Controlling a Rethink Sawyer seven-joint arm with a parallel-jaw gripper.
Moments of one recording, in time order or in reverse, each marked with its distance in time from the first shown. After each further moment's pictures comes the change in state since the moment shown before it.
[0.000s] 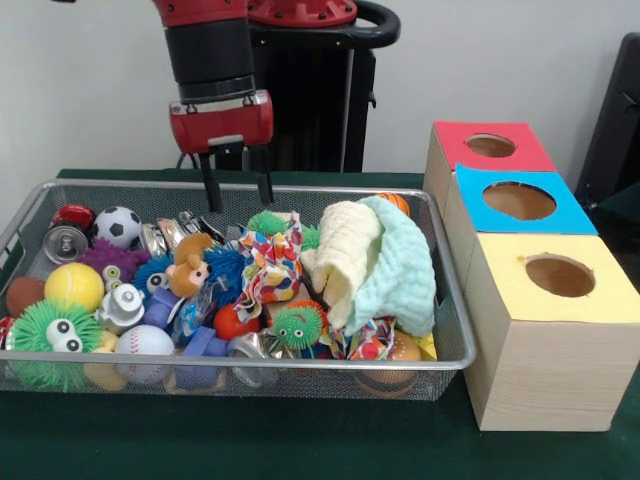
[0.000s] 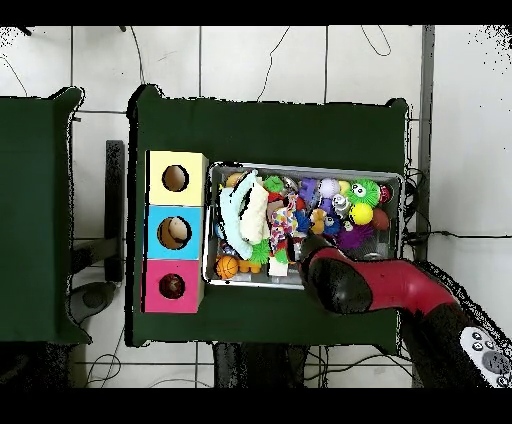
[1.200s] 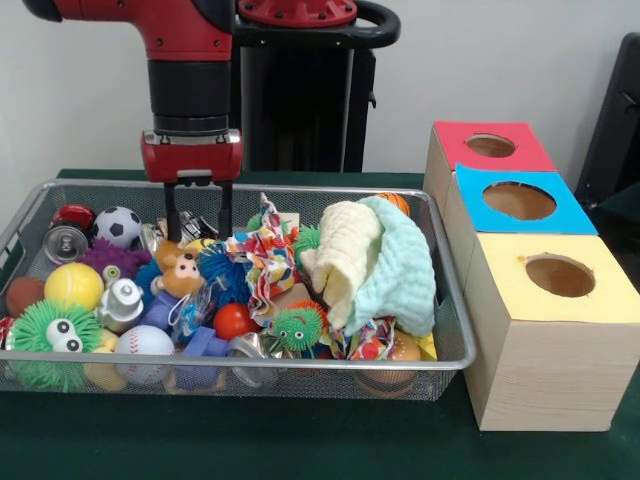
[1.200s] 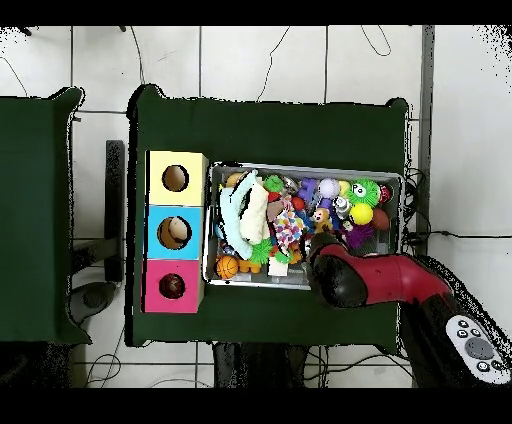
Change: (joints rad) arm 0.105 0.051 -0.174 -0.114 -0.103 -0.063 0.000
